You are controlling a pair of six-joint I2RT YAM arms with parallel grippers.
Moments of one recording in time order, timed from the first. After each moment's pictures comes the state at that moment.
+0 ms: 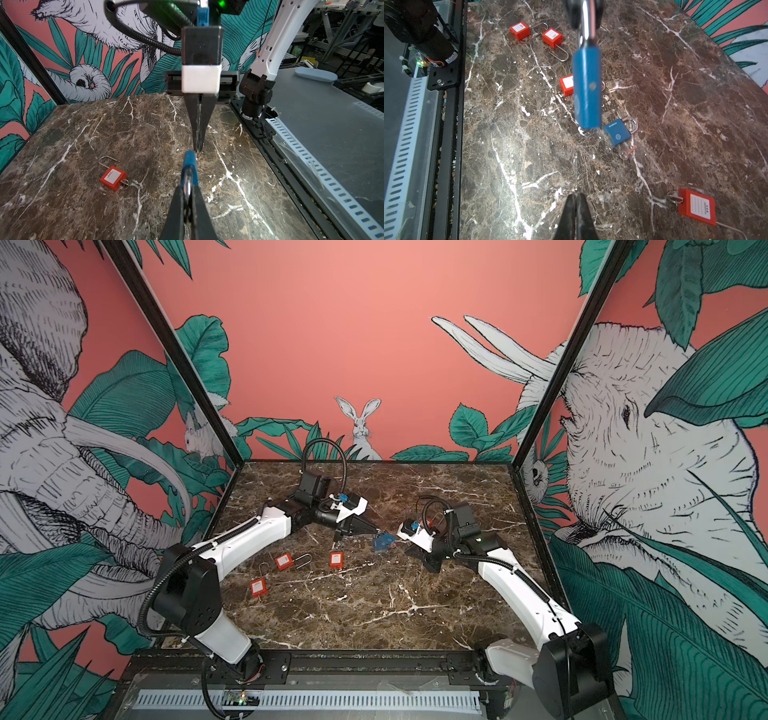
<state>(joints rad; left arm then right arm) -0.53 1.64 1.28 -0.41 1.19 0.82 0.37 1.18 0.88 -0.64 -0.67 -0.73</state>
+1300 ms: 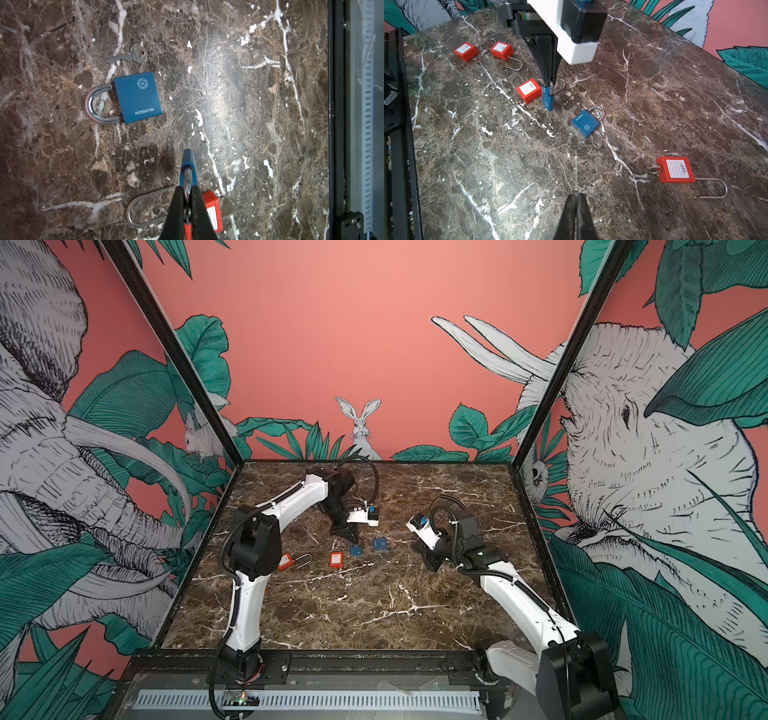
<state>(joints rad) -0.52 2.20 1.92 -1.36 0.50 1.15 0.35 1.13 0.73 -0.35 -0.54 -0.44</state>
